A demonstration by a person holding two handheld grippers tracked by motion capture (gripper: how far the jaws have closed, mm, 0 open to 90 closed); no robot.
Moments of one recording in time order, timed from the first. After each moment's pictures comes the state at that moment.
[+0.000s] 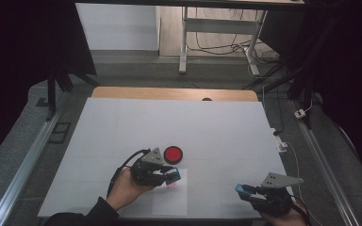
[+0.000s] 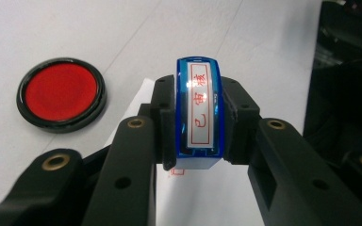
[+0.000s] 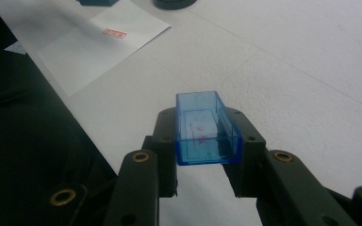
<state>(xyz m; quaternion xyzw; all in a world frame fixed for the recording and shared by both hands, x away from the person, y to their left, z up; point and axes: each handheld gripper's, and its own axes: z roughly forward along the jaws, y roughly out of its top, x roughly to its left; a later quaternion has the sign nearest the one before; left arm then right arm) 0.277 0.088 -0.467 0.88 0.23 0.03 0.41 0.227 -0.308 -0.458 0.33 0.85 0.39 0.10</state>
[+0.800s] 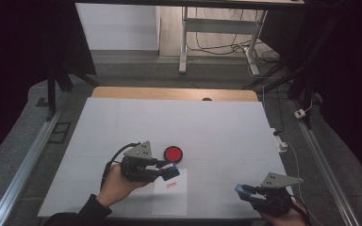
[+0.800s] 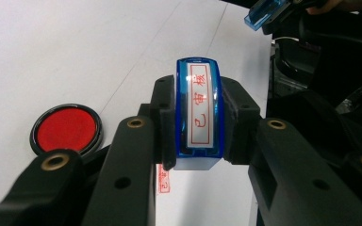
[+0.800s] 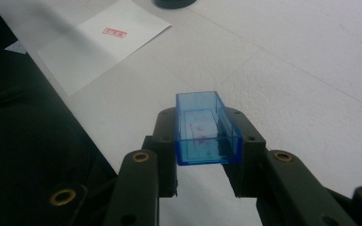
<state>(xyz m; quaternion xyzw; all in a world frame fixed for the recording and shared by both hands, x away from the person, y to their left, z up) 0.271 0.109 -0.436 0.86 0.19 0.02 0.48 0.227 -0.308 -0.458 0.32 0.86 0.39 0.10</state>
